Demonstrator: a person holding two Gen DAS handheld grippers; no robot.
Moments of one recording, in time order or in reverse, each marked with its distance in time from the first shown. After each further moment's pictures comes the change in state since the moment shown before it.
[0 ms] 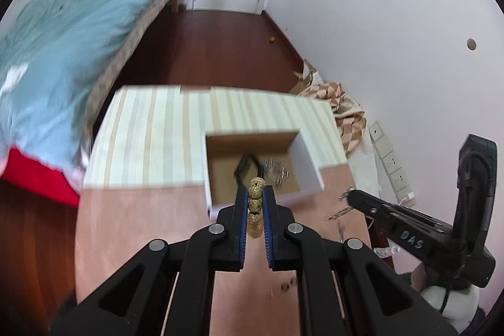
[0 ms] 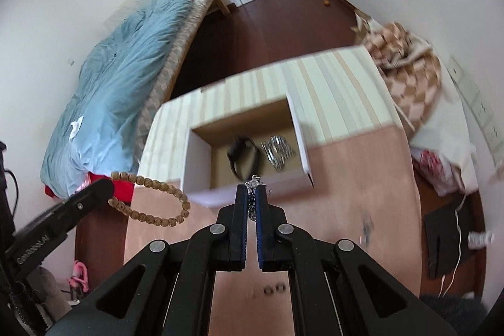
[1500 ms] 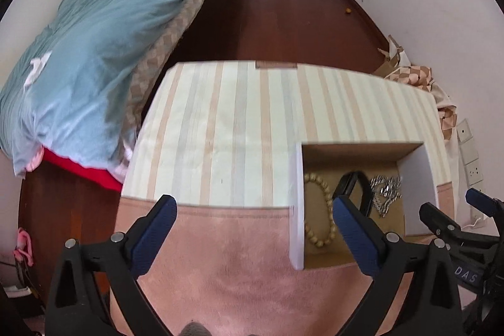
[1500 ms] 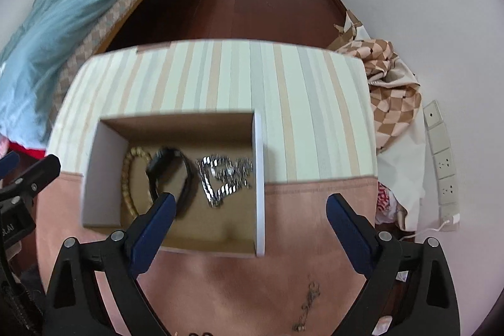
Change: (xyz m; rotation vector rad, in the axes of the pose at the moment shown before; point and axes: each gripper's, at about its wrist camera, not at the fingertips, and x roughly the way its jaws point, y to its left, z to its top) left arm 0.112 0.063 0.018 -0.080 0.162 0.352; right arm 0.111 0.005 0.050 -0.220 0.194 -0.352
